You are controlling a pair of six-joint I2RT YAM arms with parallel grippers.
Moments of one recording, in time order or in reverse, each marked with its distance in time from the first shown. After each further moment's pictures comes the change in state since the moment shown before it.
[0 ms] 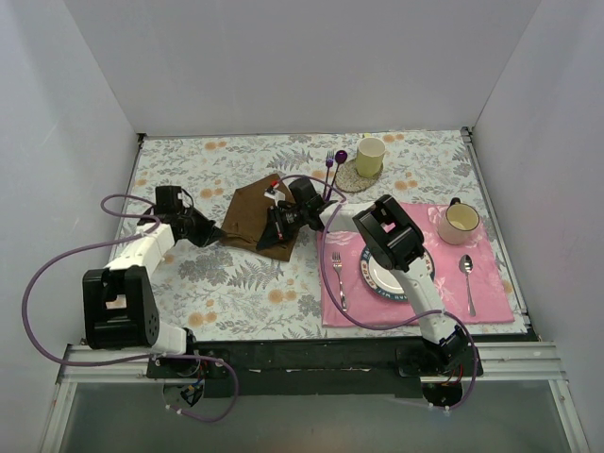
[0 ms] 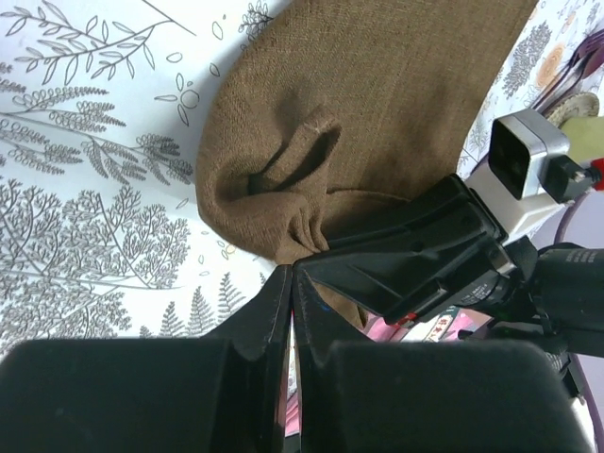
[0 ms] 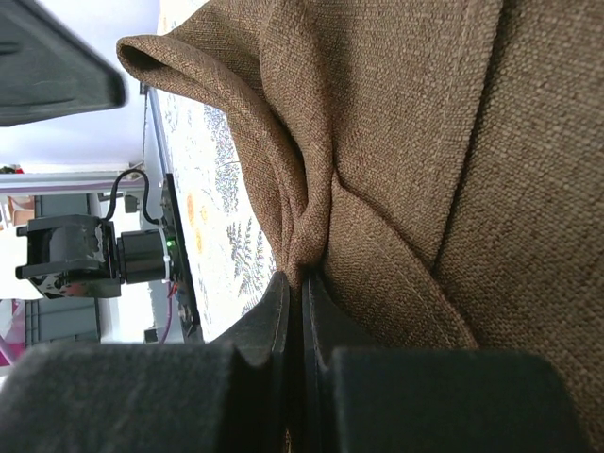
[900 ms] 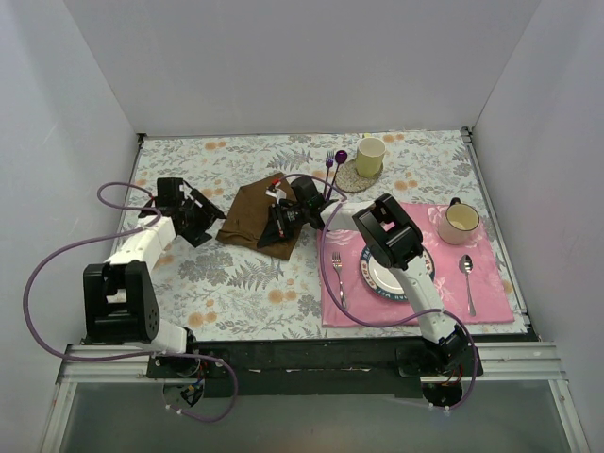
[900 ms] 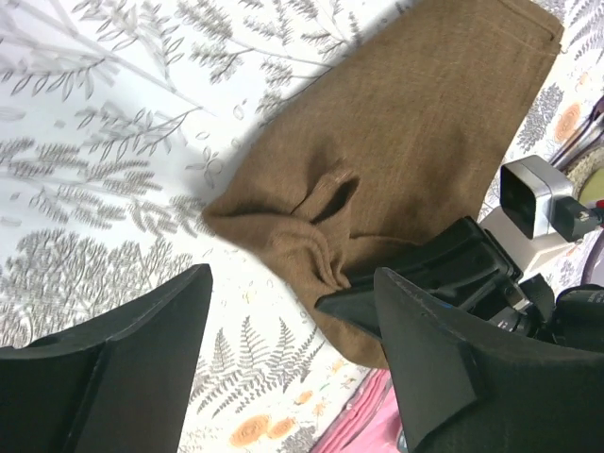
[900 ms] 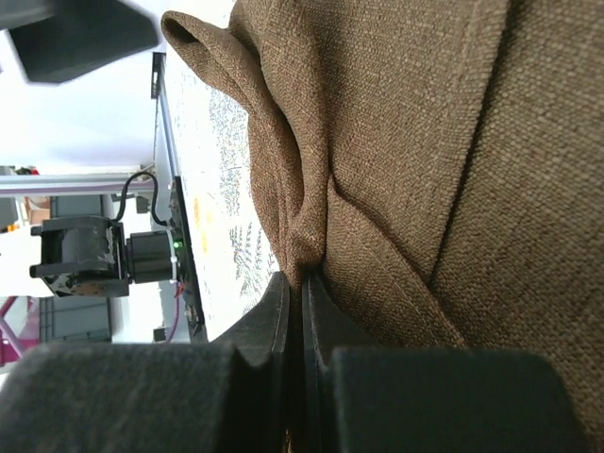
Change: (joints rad) left arm -0.025 0.071 0.074 0.018 -0.151 0.067; right arm -0.017 0.029 0.028 0.020 -0.032 0.018
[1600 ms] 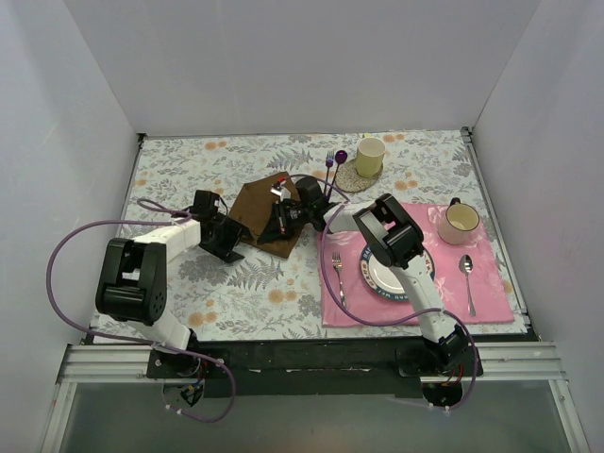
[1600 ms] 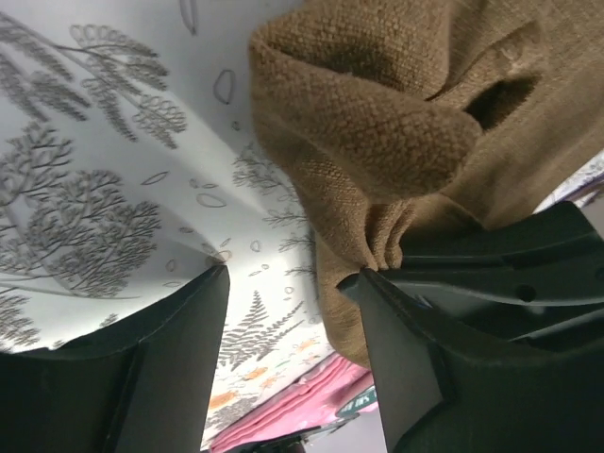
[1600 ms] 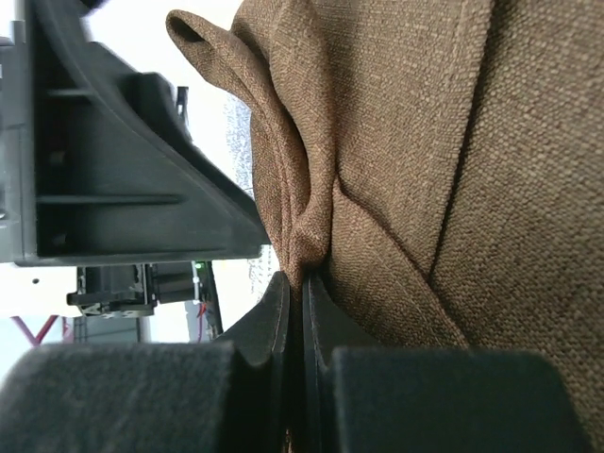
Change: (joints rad) left arm -0.199 0.111 -0.072 0.006 0.010 -0.369; right arm -0.016 0.006 -0.046 0.153 0.009 0.151
